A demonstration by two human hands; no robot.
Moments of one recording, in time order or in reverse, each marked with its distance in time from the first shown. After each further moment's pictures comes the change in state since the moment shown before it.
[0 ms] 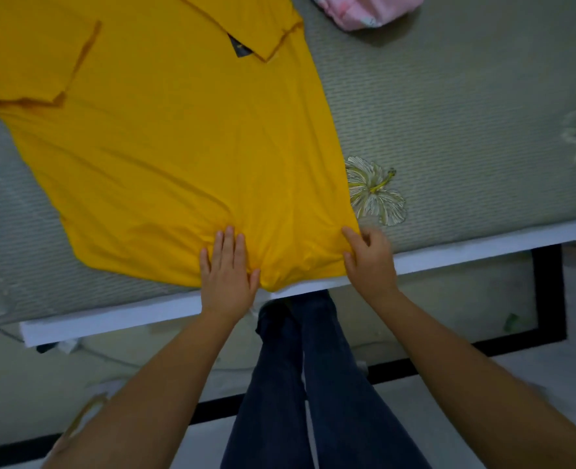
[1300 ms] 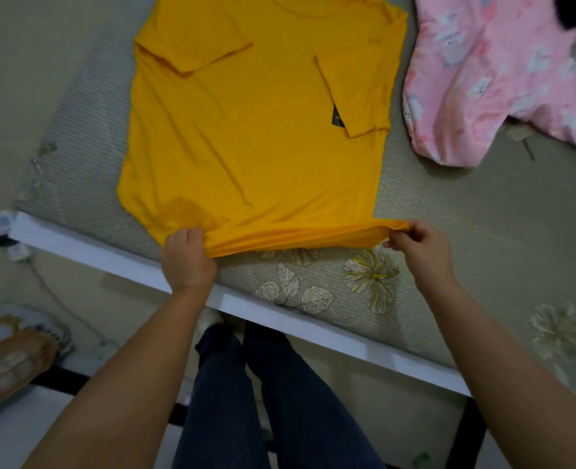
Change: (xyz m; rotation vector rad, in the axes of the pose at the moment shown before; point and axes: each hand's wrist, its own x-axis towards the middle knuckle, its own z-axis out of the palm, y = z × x) left_hand 0.000 -0.016 -0.038 -0.368 0.470 -0.702; right_hand 0.122 -0.039 -0.121 0.526 -0.115 0.081
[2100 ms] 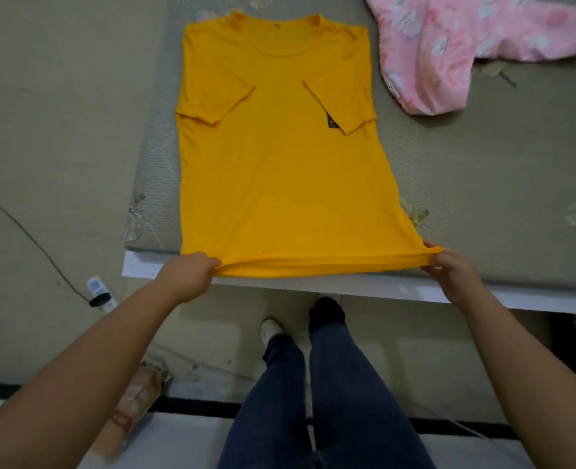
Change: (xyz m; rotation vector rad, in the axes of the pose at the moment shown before) left_hand 0.016 -0.087 -0.140 0.727 -0.678 0.666; right_hand -0.139 0.049 0.015 0.494 -0.011 0.326
